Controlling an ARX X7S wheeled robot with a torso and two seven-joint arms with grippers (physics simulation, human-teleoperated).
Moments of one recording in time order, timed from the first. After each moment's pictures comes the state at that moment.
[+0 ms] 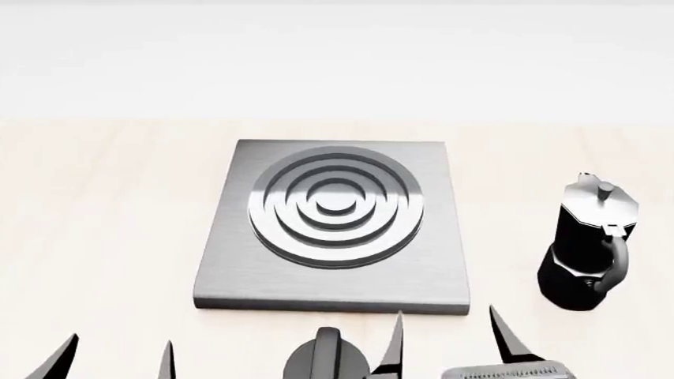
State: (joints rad) left arm -0.05 -0.07 0.08 -0.11 -0.05 0.18 -0.03; right arm 0.12 0.12 -0.07 -0.03 0.01 0.03 0.01
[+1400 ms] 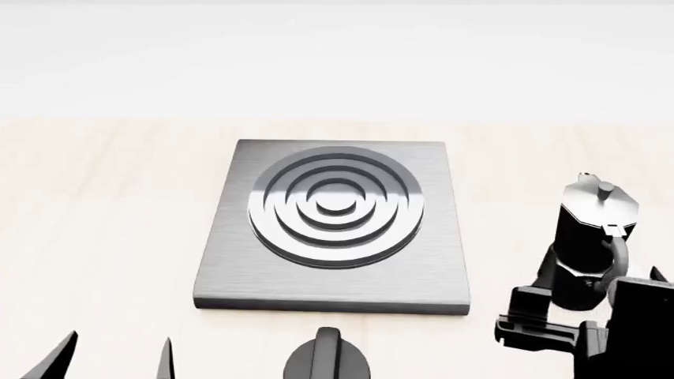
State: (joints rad) left arm -0.08 -0.13 0.15 -0.13 -0.10 0.17 -0.10; right arm 0.32 0.24 0.19 -0.16 0.13 0.53 0.04
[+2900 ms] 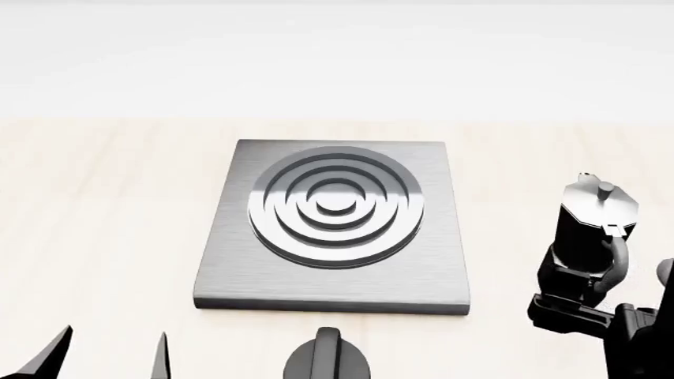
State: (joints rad) left arm -0.09 -0.17 0.19 -0.11 -0.14 0.15 -0.15; right arm 0.45 0.29 0.26 0.07 0.27 0.57 -0.02
